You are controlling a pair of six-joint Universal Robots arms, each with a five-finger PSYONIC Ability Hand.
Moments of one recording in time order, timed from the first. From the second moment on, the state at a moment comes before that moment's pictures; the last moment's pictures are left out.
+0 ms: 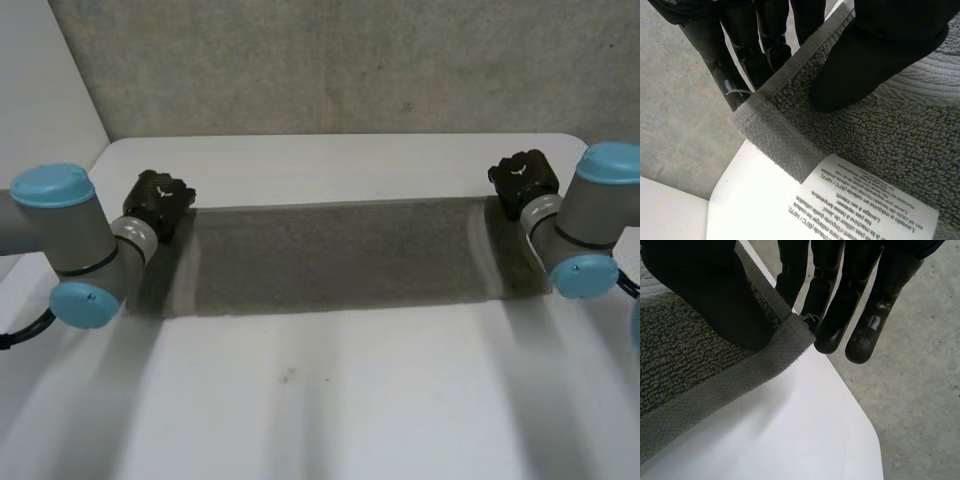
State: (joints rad) left arm 4.50 -2.38 -1.16 3.37 -1.42 3.85; right arm 1.75 -0.55 0.78 -0.11 1.46 2.45; left_hand 1.20 1.22 1.22 1.22 1.04; right_hand 1.05 1.17 1.19 1.20 0.91
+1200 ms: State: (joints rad) left arm 4.46 -1.82 -1.80 3.53 -1.46 3.61; right arm 1.50 -0.92 1.47 -0.05 1.09 2.53; left_hand 0.18 0.17 0.17 0.17 0.03; right_hand 0.60 0.59 0.60 0.60 0.40
